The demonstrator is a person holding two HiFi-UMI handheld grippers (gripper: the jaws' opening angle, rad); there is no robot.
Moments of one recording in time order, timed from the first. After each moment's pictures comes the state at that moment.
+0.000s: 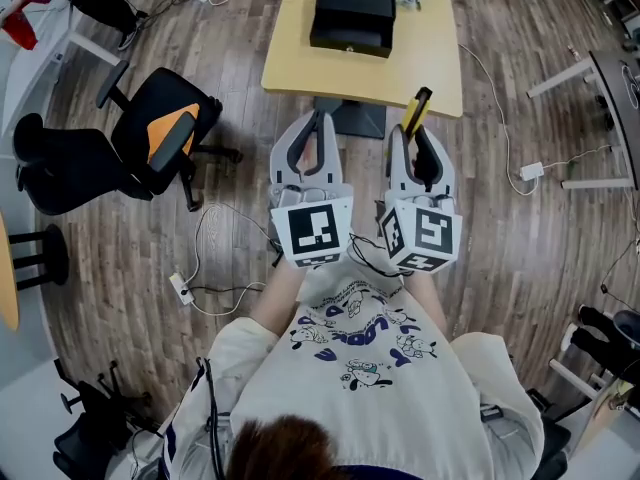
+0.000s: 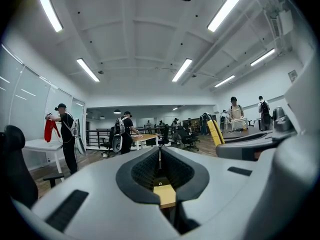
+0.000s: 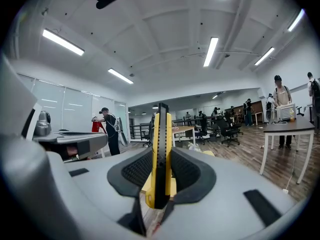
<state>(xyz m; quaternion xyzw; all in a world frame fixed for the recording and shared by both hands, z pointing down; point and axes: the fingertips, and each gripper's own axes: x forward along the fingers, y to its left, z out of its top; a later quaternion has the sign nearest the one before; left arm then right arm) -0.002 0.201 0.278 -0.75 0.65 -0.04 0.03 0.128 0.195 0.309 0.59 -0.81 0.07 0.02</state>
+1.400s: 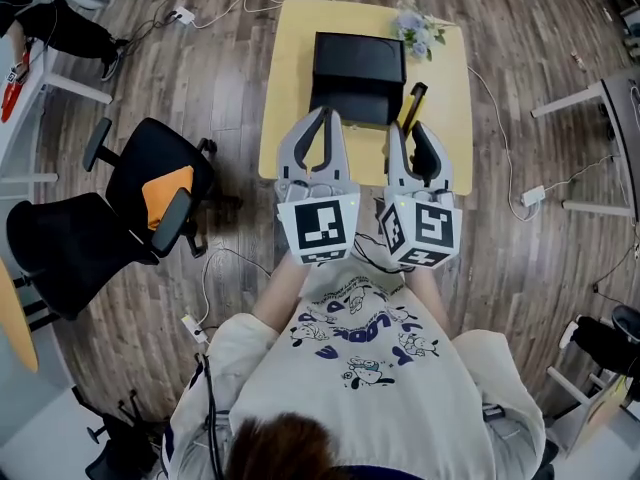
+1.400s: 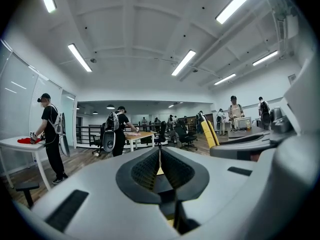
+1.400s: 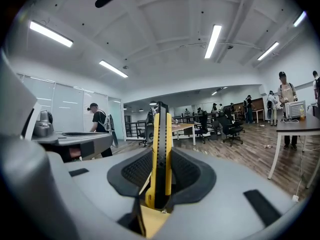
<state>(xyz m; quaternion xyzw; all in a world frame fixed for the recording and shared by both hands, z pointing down) -0.031 -0.055 0.287 -0.78 0.63 -0.05 0.01 0.084 -0.054 0.316 0.59 -0.80 0.09 0.03</state>
